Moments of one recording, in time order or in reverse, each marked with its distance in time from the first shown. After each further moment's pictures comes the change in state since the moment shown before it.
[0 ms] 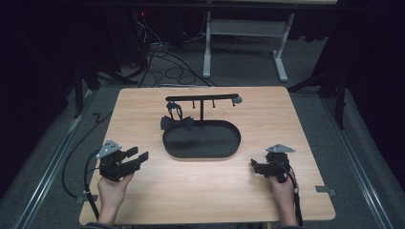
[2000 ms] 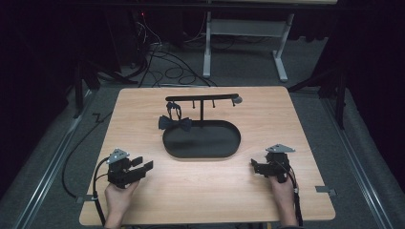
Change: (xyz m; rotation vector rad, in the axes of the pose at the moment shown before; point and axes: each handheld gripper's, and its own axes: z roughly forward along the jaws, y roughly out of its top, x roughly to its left) left arm 0.004 -0.034 0.026 0.091 0.000 -0.057; right arm 0.000 0.000 0.000 0.000 0.001 0.000
